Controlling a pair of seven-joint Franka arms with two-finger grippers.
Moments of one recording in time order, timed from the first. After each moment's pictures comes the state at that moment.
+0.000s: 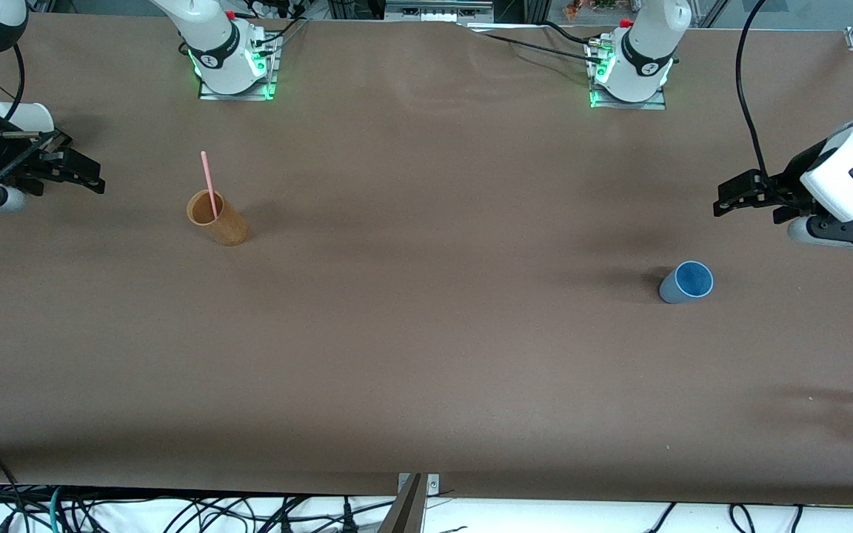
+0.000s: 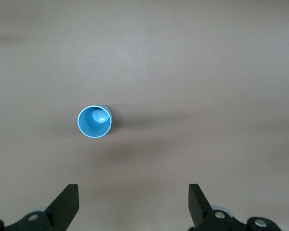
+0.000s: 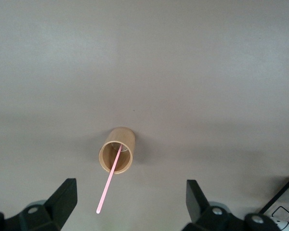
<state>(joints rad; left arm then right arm) -0.02 0.13 -0.03 -1.52 -0.10 1.57 0.02 0.07 0.01 -0.07 -1.70 0.00 1.64 -0.05</state>
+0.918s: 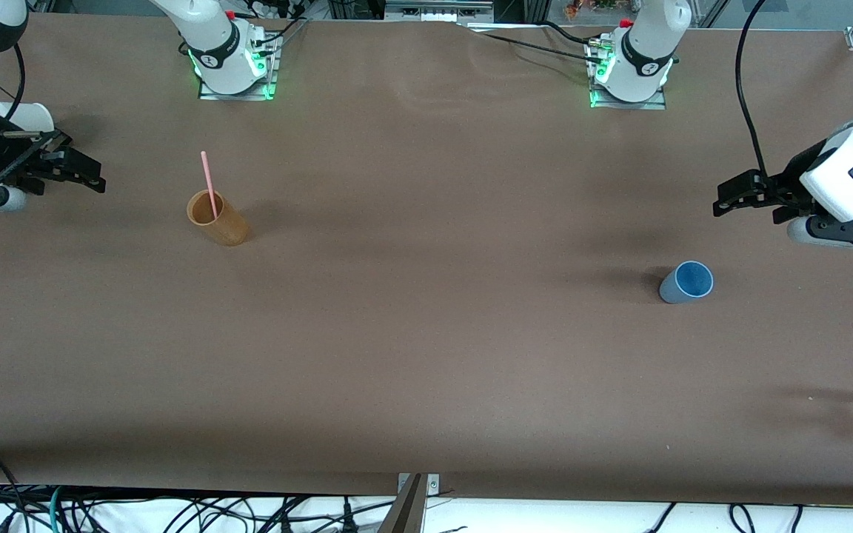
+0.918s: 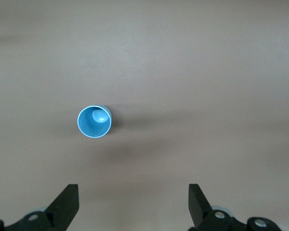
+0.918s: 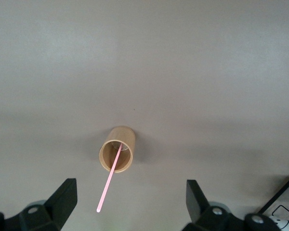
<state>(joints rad) -0.02 0.13 -0.03 -1.52 -0.10 1.57 0.02 0.07 0.01 -0.07 -1.70 0.01 1.64 -0.05</state>
